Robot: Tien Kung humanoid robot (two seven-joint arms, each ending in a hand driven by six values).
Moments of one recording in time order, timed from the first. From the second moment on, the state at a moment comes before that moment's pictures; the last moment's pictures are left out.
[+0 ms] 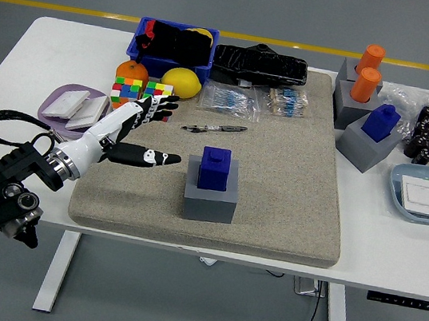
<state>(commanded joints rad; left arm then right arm) -0.48 0.47 -0.60 -1.35 1.00 0.22 -0.22 0.03 -0.34 2.22 0.18 -2.10 0.28 -0.01</state>
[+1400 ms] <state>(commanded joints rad) -0.58 0.35 -0.44 -1.25 0.94 0.26 -0.26 0.03 -0.35 2.20 0.18 -2.09 0.28 -0.01</state>
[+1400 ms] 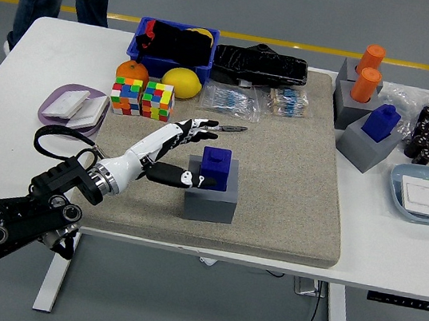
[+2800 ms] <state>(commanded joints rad) -0.60 0.32 -0.39 -1.23 0.92 0.29 -0.26 0.03 -0.35 2.19 0.18 -2.09 0.28 -0.01</state>
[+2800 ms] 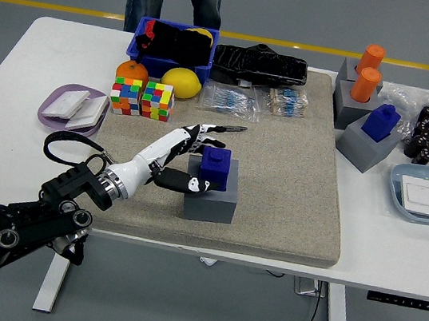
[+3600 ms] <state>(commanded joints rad) -0.62 0.32 -0.39 -1.24 0.92 0.30 -0.26 0.03 -0.35 2.20 0.18 -2.09 0.28 -0.01</state>
